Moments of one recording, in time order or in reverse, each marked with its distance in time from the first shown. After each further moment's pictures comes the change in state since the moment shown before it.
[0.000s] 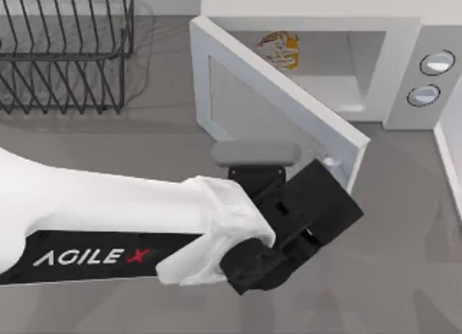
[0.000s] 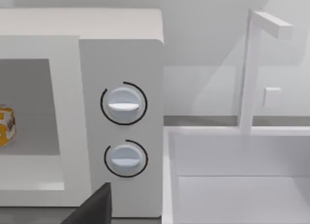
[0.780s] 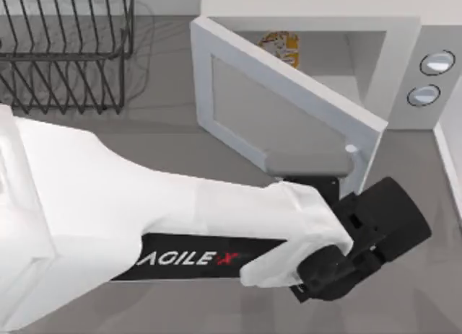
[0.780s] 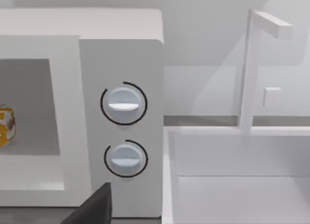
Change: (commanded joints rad) left arm -0.084 0.183 0.221 -0.125 -0.034 -0.087; right arm 0.000 0.000 0.000 0.000 0.000 0.000
